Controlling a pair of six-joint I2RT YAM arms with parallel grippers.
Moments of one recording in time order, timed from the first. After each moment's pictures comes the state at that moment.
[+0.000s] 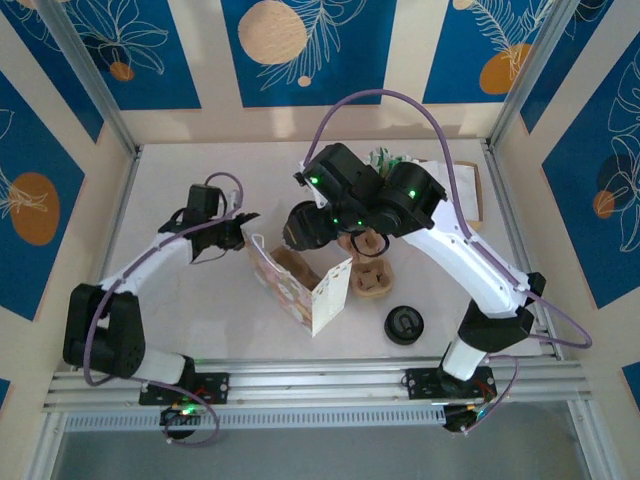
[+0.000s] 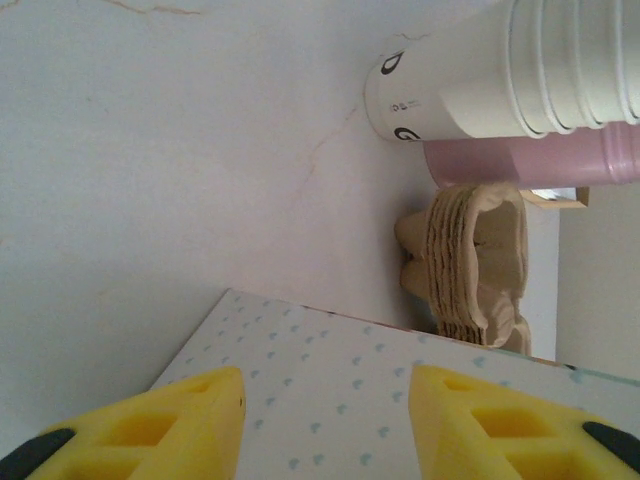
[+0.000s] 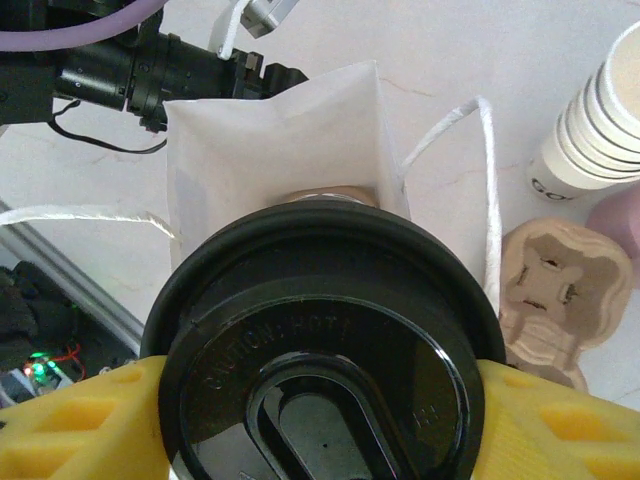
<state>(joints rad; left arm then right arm) -0.25 1.40 0.91 -0.34 0.55 -0.64 1.02 1.68 2.23 -1.48 0.13 0.39</state>
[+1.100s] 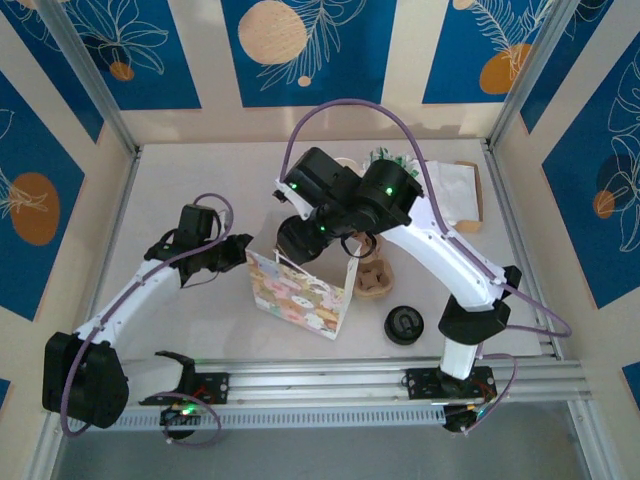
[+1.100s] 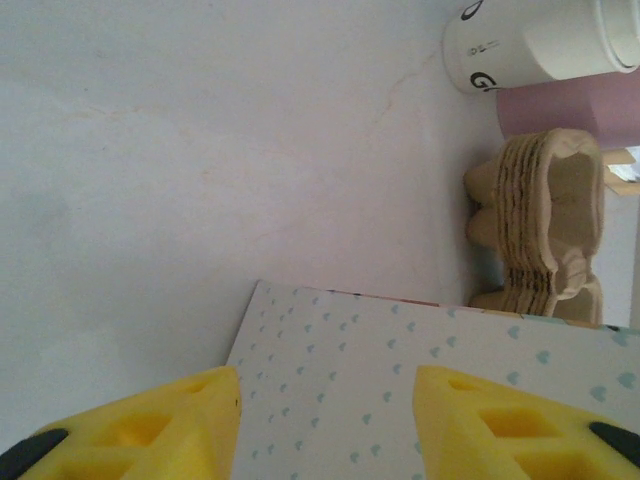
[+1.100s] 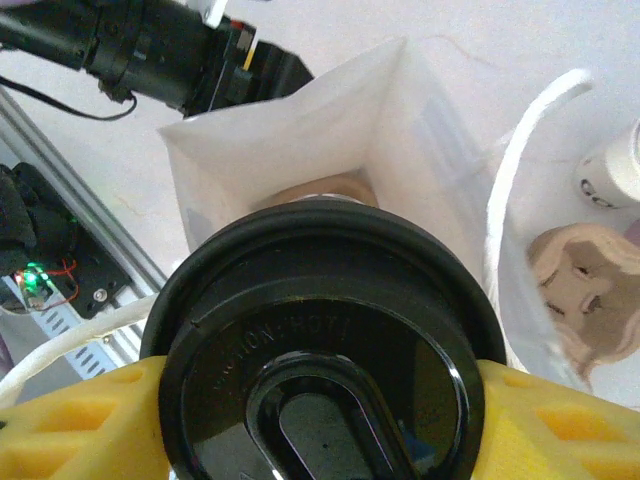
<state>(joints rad) -0.29 1.17 0.80 -0.52 0.38 -0.64 1.06 1.79 2.38 -1.60 0.09 0.25</state>
